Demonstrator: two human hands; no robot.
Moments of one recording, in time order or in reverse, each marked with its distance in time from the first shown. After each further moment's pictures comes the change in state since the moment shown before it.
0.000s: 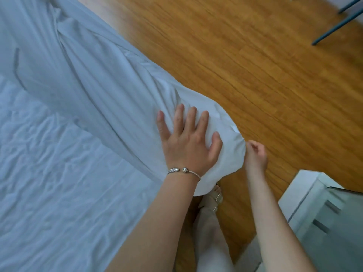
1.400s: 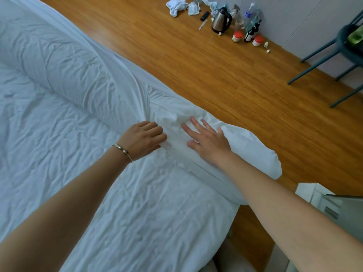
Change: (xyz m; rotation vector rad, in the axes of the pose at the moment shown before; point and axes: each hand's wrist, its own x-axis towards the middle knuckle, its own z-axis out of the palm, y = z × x) left_hand 0.095 -0.335 -0.117 -0.103 0.100 0.992; right_hand -0.192 -0.164 0.193 -1.335 -0.541 -0.857
